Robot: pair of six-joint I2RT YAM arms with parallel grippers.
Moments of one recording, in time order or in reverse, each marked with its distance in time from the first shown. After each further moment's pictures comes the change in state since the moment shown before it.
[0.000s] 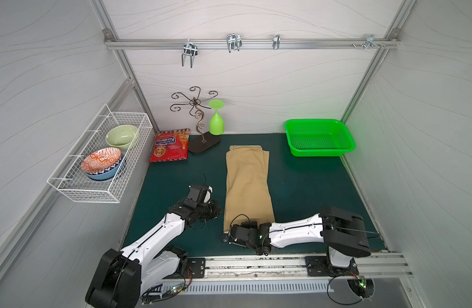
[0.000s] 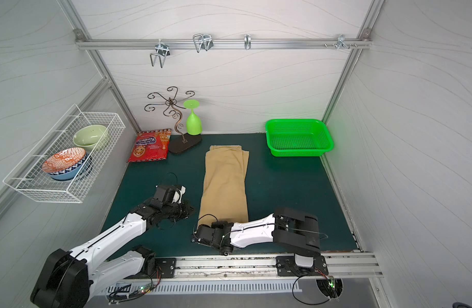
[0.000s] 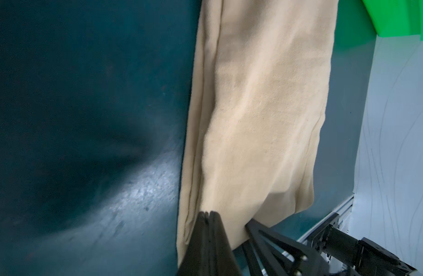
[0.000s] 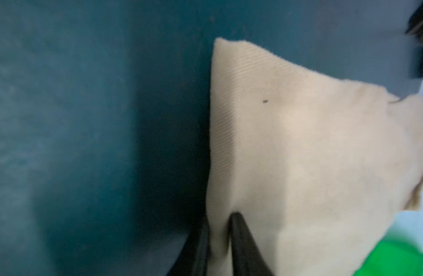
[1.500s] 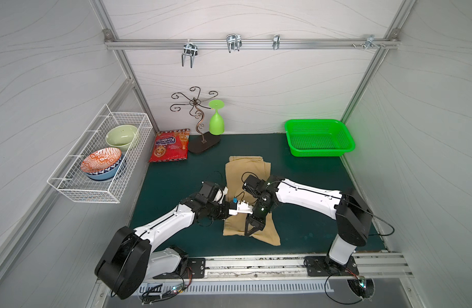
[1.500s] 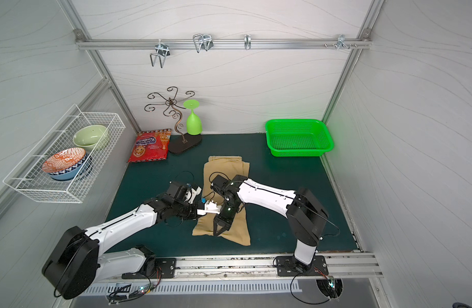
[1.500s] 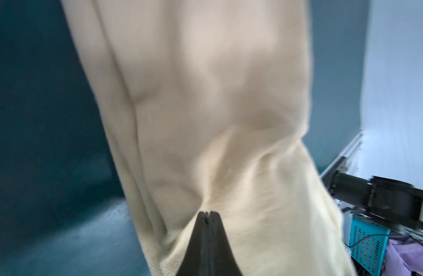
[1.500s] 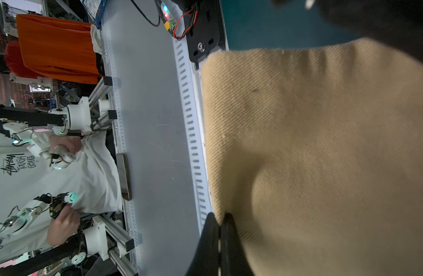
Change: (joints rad) left arm -0.127 0.129 0.089 -0.002 0.087 0.162; right arm -0.424 -0.042 0.353 -0.688 -1.237 0.143
